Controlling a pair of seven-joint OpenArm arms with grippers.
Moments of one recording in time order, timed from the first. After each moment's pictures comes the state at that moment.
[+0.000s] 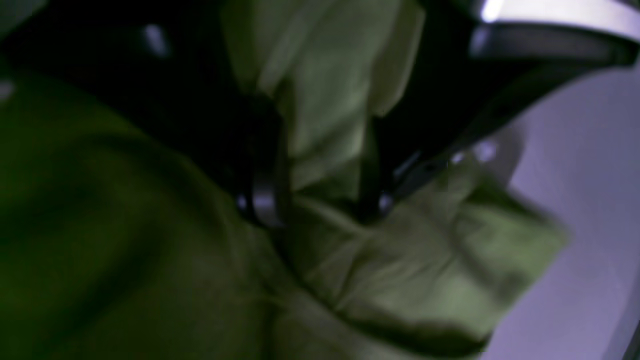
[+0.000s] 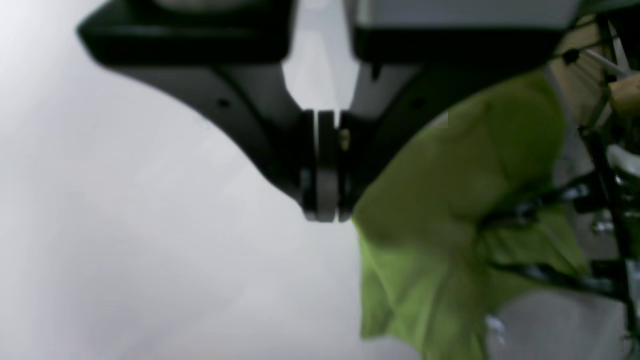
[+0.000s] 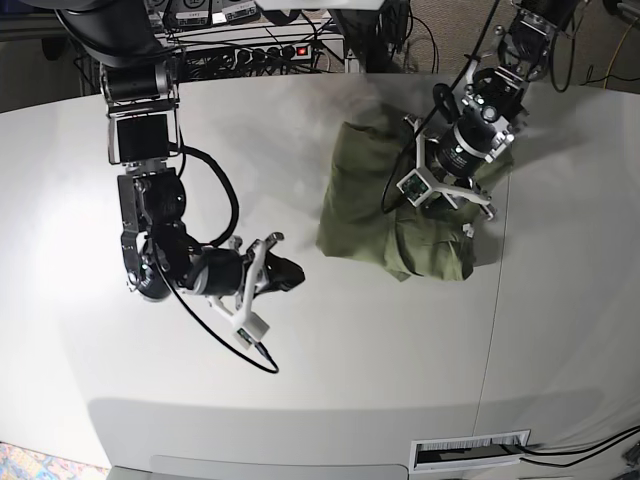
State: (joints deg) left arm 9.8 -22.4 20.9 99.9 7.2 -20.6 25.7; right arm 23.8 13.6 -7.8 75.3 47.2 39.7 -68.0
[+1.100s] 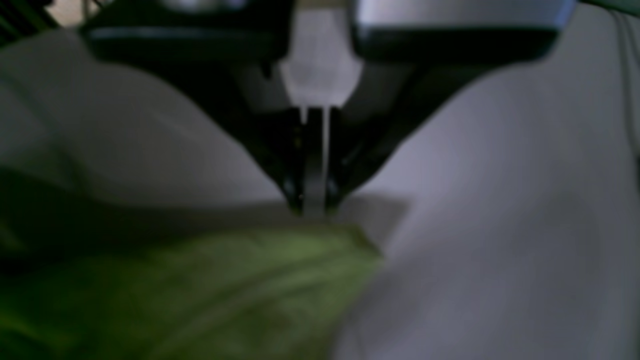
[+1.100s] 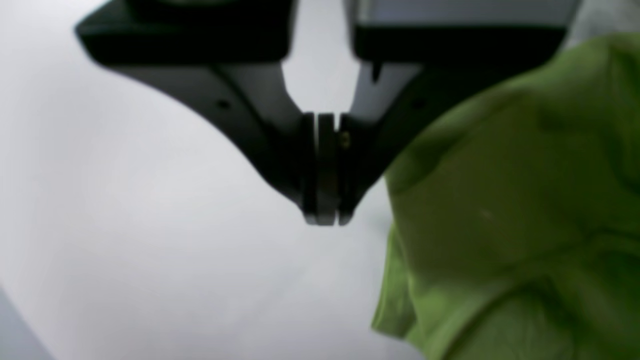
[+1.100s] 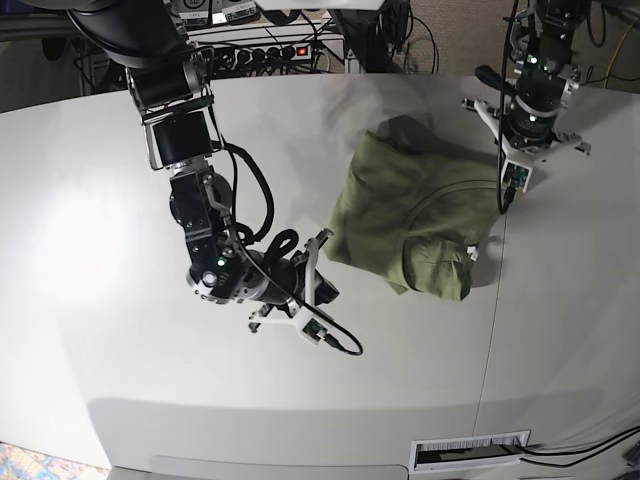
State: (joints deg) left arm 28.8 -22.8 2.6 120.4 -3.6 0.7 50.7; right arm 24.4 7.3 -18.0 75.2 12.4 39.8 -47.4
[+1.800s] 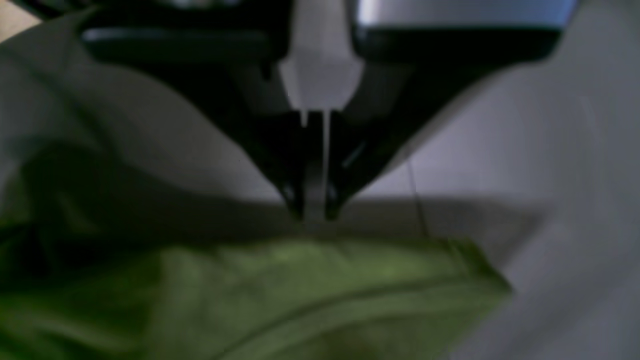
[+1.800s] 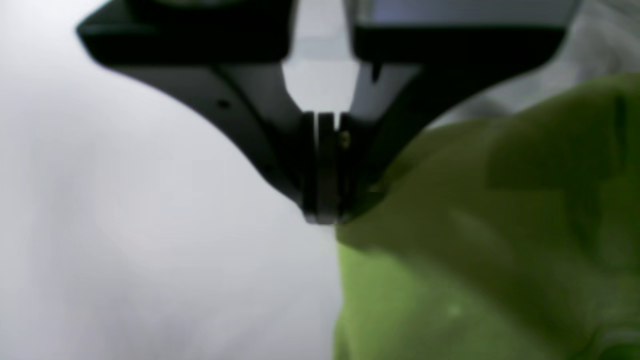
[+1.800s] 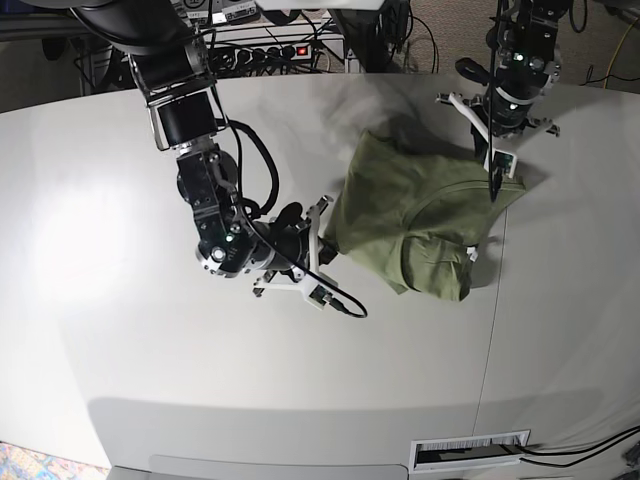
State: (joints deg) left arm 29.2 -17.0 2.6 110.4 -10.5 -1.1 37.4; right arm 19.4 7.2 -18.3 75.2 14.5 39.8 -52.8
